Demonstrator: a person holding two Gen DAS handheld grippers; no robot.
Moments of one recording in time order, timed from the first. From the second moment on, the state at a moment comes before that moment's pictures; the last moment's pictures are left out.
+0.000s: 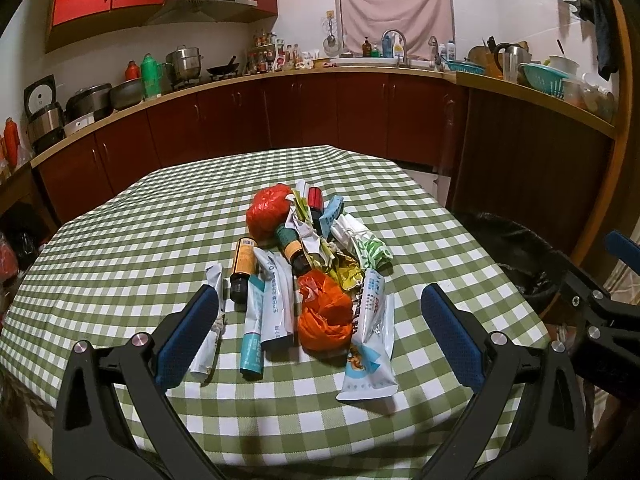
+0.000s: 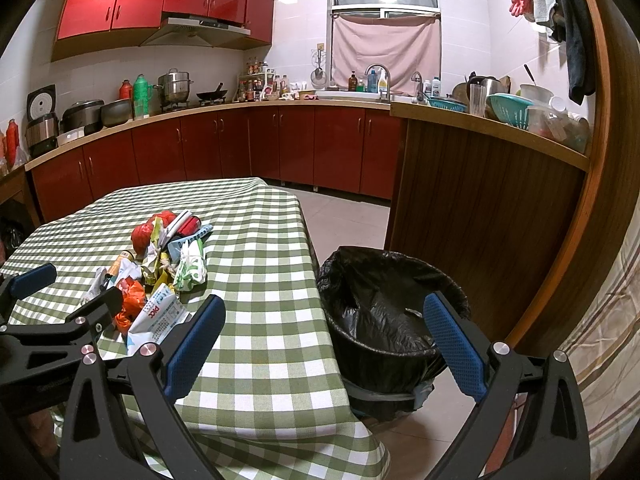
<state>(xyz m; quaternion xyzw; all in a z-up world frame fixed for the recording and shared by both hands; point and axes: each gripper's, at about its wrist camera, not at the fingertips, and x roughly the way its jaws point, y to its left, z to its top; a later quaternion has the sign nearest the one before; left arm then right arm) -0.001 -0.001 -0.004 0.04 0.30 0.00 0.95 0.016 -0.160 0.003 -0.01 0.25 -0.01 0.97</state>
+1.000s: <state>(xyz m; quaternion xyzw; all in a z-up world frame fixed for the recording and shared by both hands) -0.001 0.000 -0.004 0.03 0.30 0.00 0.95 0.016 -0.160 0.003 -0.01 0.25 -0.01 0.97</state>
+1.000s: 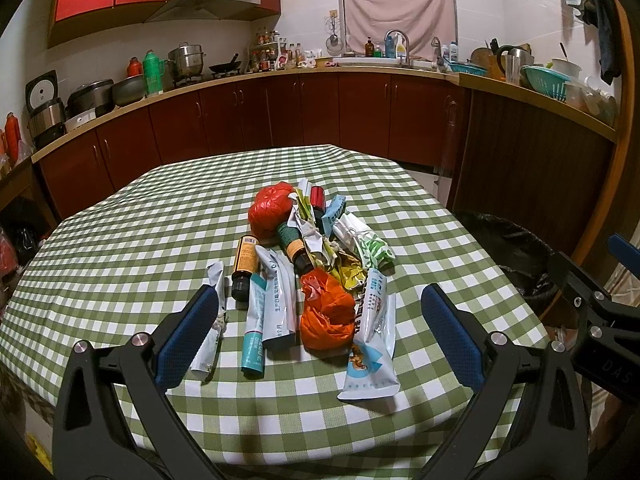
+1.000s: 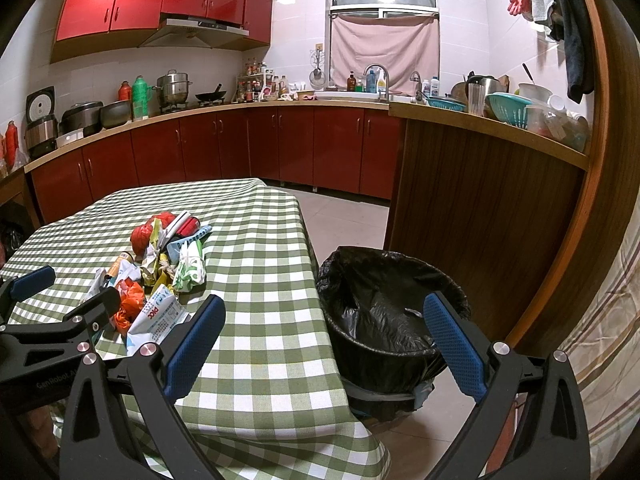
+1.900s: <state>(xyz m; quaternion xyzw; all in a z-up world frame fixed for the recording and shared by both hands) 0.002 0.011 -0.005 0.02 0.30 0.01 0.95 0.018 -0.159 -0.001 -0.01 0.25 -0.01 0.97</state>
